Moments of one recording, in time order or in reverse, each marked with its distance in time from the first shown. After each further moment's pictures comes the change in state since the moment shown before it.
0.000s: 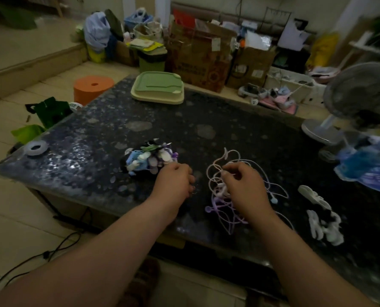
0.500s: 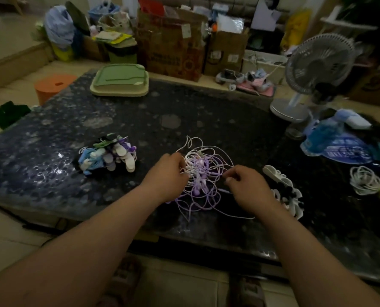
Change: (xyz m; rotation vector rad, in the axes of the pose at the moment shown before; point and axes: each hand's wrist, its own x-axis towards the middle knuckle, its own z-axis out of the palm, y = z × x) left_hand 0.023 -0.017 0.072 1.080 -0.193 0.437; right_hand 0.005 0.076 -0.090 -0.271 -0.145 0.100
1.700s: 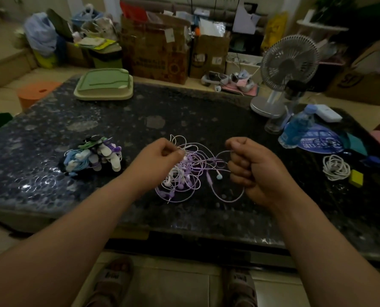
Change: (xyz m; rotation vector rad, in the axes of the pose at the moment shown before) left_hand -0.033 0.037 -0.026 -0.408 0.016 0.034; right_hand -0.052 -0.026 -0.073 1.120 -0.161 0.036
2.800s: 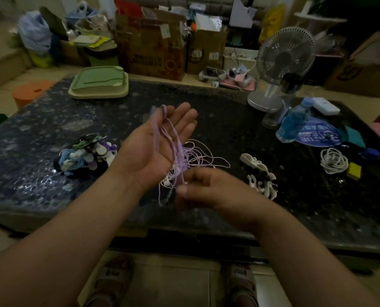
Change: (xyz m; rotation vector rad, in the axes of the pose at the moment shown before) left_hand -0.009 0.049 0.001 -1.432 -0.194 -0.040; right_hand -0.029 0.026 0.032 -0.413 -0.419 0.129
